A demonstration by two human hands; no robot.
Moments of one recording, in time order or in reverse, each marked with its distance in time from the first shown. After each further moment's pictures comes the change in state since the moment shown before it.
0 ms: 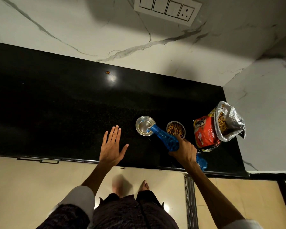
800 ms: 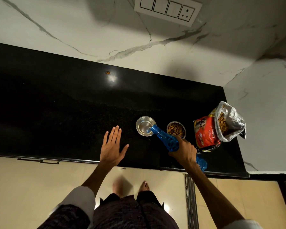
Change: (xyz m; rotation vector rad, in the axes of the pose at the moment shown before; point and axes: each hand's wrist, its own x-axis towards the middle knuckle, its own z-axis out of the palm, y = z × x) left_hand -0.001 0.000 -0.001 -0.068 0.036 0.006; right_hand -0.001 -0.004 -0.002 0.008 -0.002 -0.002
